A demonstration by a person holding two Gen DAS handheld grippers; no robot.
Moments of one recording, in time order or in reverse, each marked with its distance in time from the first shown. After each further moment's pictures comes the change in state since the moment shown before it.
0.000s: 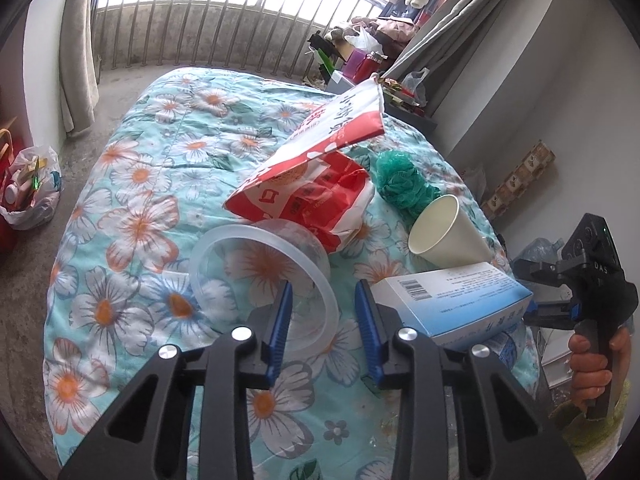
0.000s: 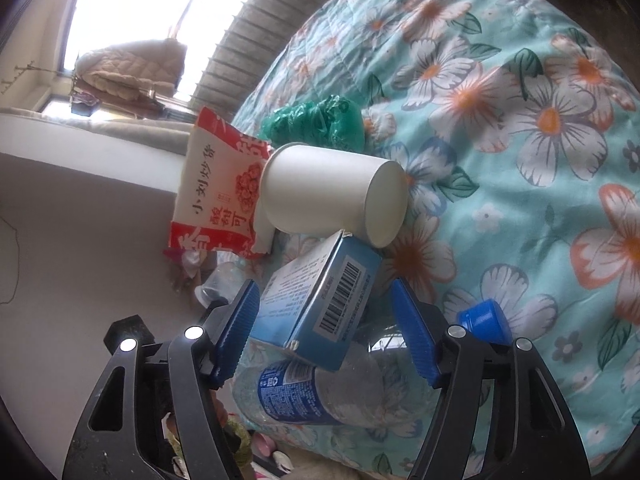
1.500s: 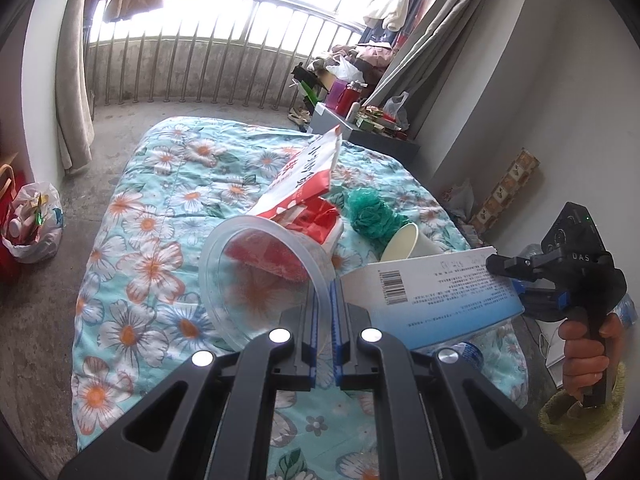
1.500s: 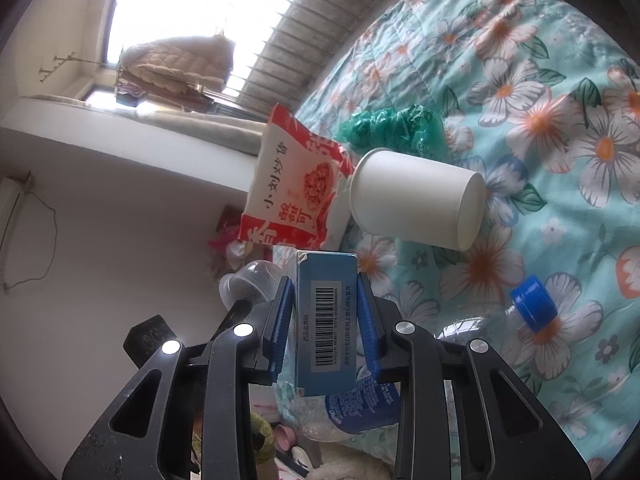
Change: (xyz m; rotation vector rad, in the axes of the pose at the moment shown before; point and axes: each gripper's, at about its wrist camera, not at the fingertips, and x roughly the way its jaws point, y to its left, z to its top) left arm -0.050 -0.023 0.006 0.064 -0.111 -0.017; right arm -0.006 0.032 0.003 -0.051 -0.008 0.202
